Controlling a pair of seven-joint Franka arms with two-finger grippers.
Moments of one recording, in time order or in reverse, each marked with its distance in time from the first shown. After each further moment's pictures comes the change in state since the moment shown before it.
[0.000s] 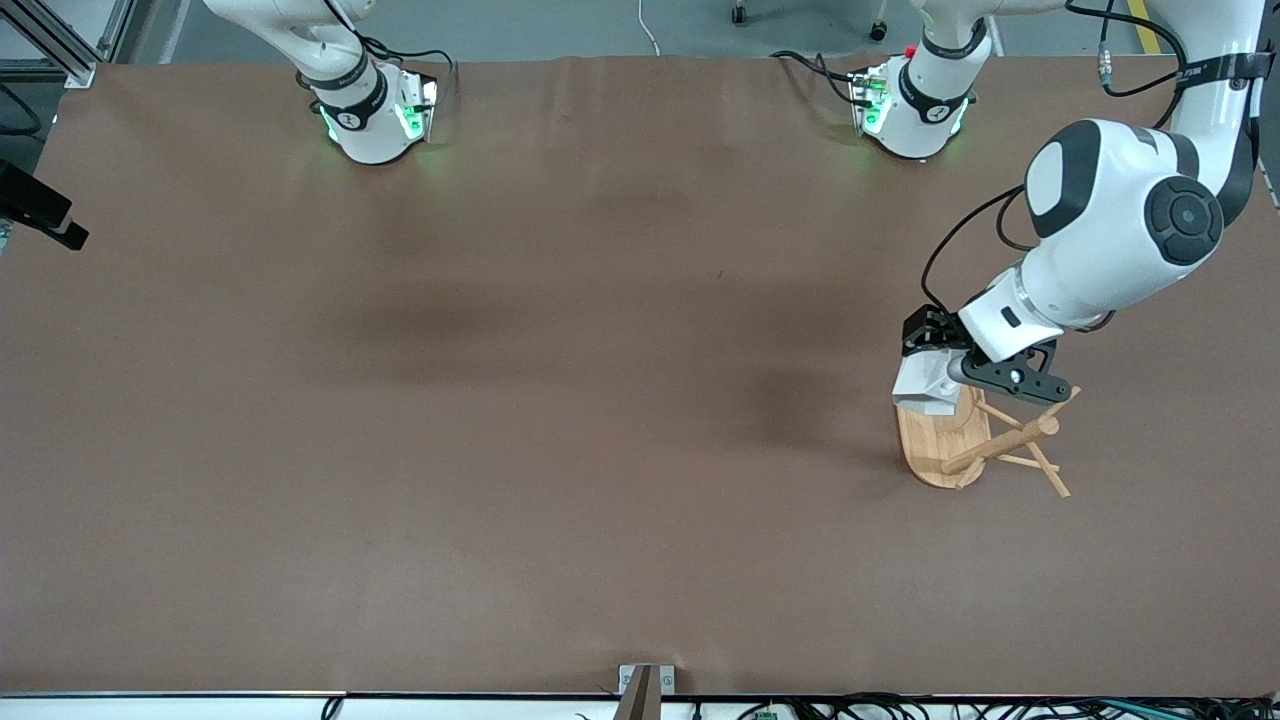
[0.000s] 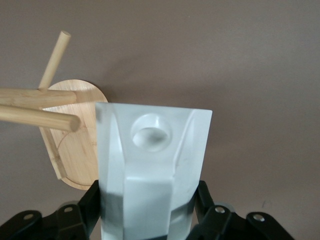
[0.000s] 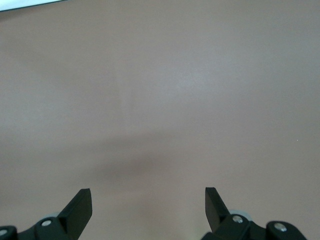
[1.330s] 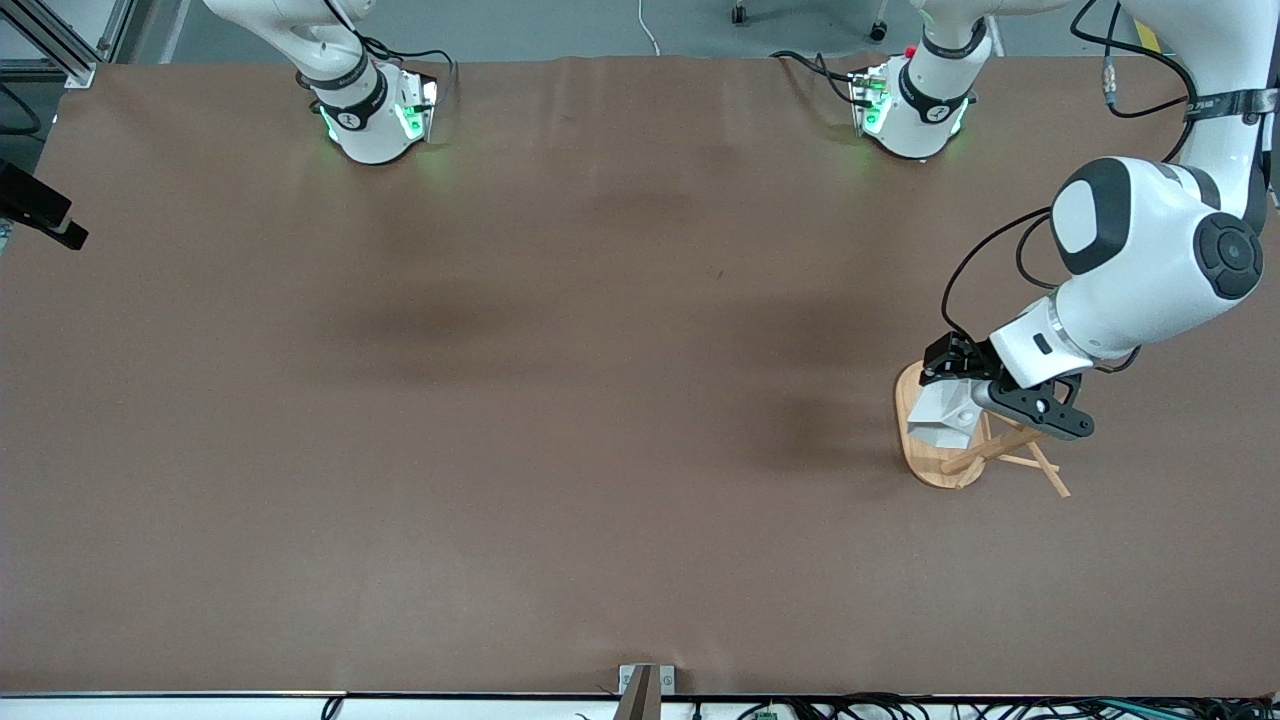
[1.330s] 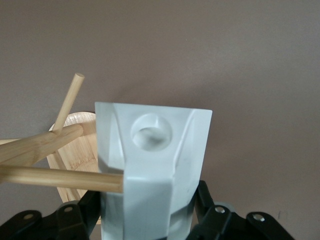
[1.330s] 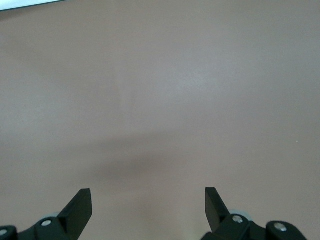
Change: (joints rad) left arm 0.000 0.076 0.052 0.055 -0.072 0.053 0.180; right arm 0.000 0.001 -0.001 0.000 0.000 0.007 -0.008
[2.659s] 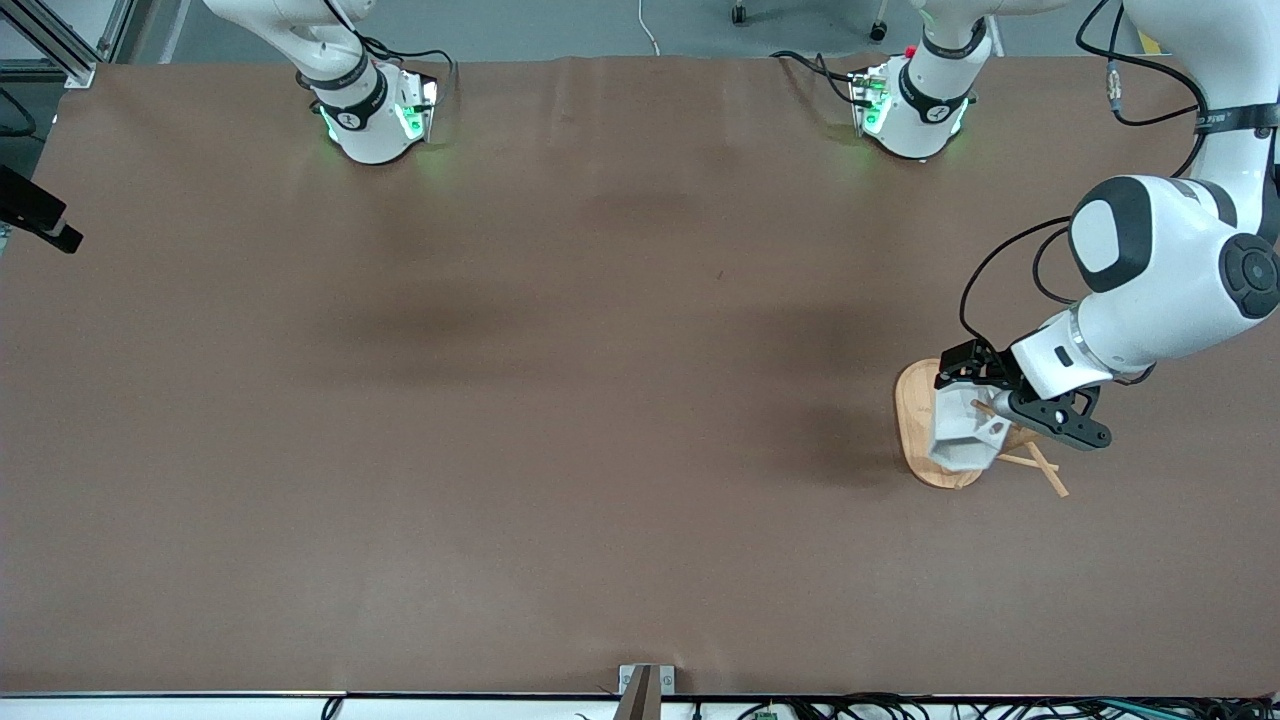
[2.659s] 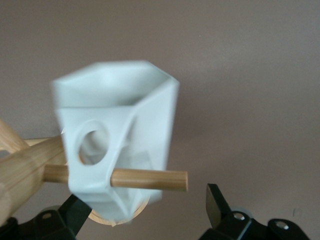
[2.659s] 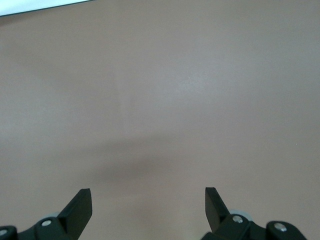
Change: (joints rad) left arm 0.001 0.022 0.048 0.016 -0.017 0.000 0.070; right arm -0.002 0.000 -0.004 0.000 0.000 0.010 0.000
